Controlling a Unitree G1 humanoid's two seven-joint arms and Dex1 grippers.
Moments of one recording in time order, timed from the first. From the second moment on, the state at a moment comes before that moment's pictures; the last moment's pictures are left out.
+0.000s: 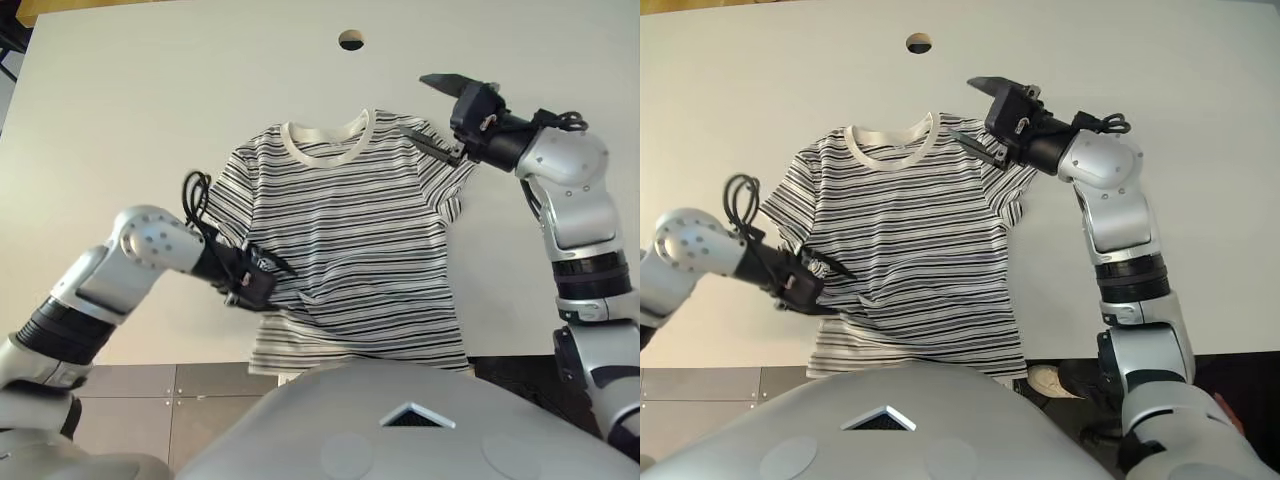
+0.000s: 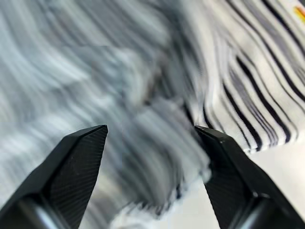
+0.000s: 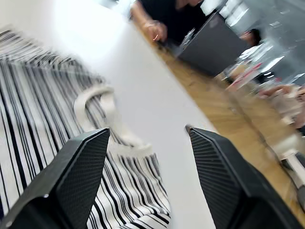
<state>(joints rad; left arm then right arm) -0.17 1.02 -0.37 -0.15 -0.10 -0.19 -1.35 -0.42 -0.49 0.25 0.13 -0.02 -0.04 0.83</state>
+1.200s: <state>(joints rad) -0.33 1.00 -0.16 -0.13 -0.30 0.05 -1.44 -1.03 -0.22 0.46 1.33 -0.43 -0.21 0.62</state>
